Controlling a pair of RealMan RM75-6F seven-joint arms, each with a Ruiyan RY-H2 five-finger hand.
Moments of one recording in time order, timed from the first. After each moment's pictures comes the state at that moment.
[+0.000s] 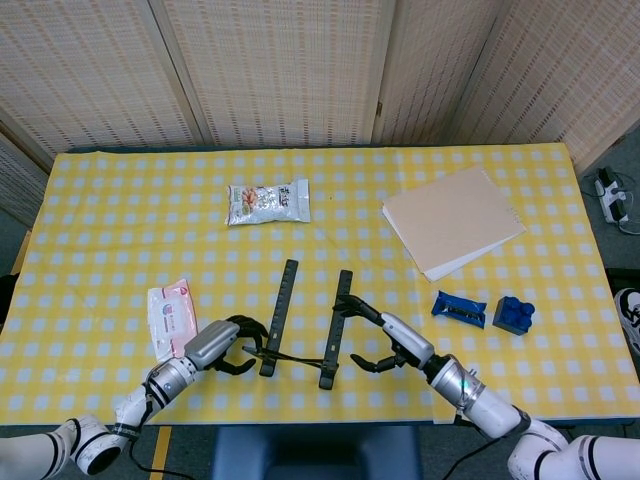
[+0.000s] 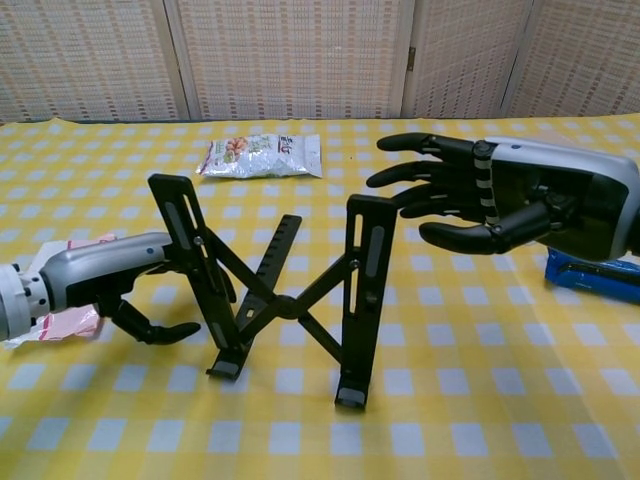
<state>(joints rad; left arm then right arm) -0.68 -1.52 0.07 -1.37 1.57 0.96 -0.53 0.63 -1.33 -0.02 -1.72 -1.58 1.02 0.90</state>
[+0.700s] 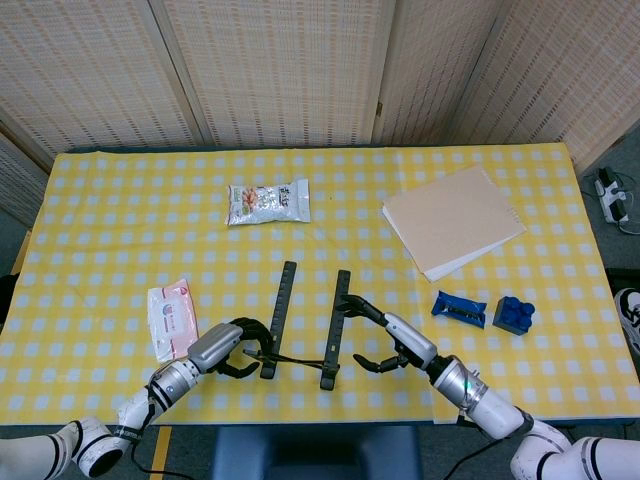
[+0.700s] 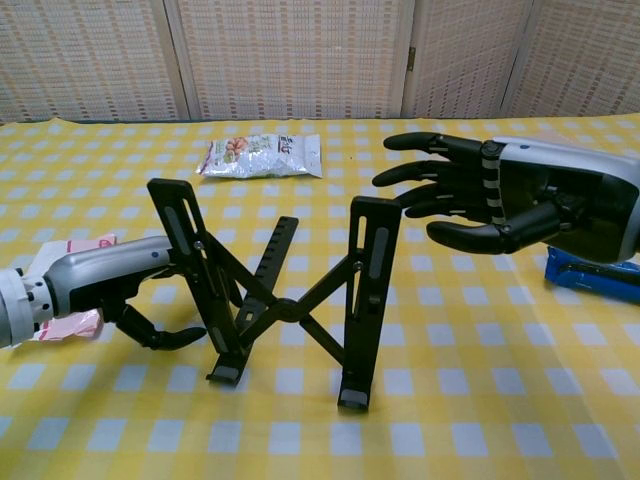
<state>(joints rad) -0.67 -1.53 0.06 -1.39 1.57 0.96 -0.52 0.62 -1.33 -0.02 -1.71 -1.60 1.04 0.93</state>
